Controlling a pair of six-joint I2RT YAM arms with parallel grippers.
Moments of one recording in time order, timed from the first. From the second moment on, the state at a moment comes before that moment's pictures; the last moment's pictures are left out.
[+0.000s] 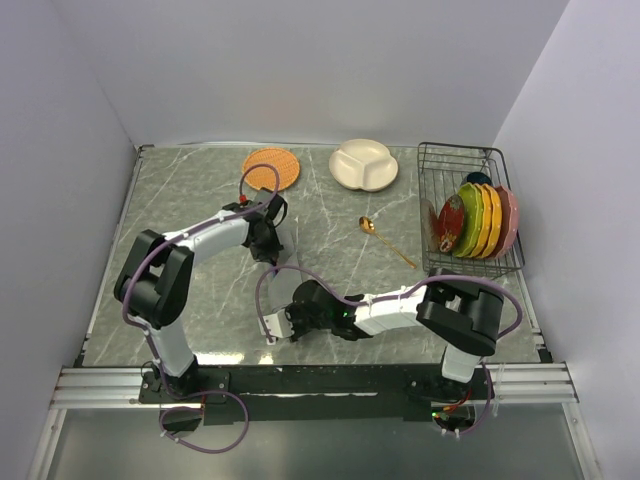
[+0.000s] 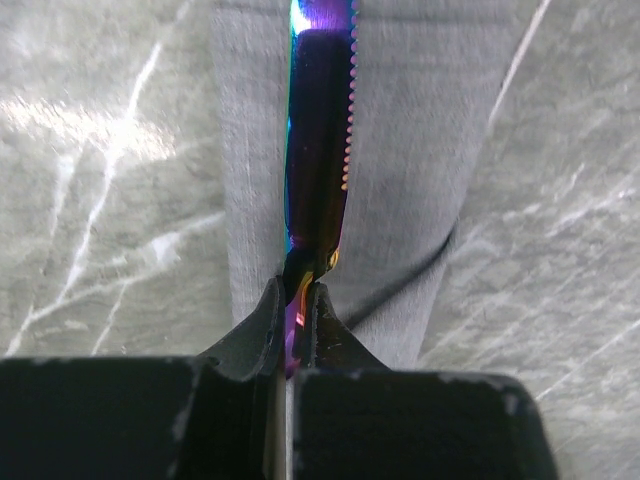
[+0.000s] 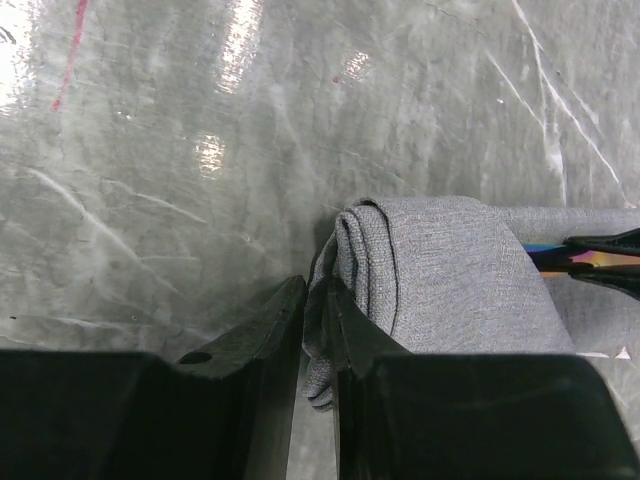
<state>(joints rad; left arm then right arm) -0.50 1.78 1.19 -0.59 -0.10 -0.81 1.16 1.72 0.74 0.29 -0.11 -0.82</state>
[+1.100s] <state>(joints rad) -0.50 1.72 1.27 -0.66 -0.14 -0.77 1.16 1.73 0.75 0.30 -0.09 -0.82</state>
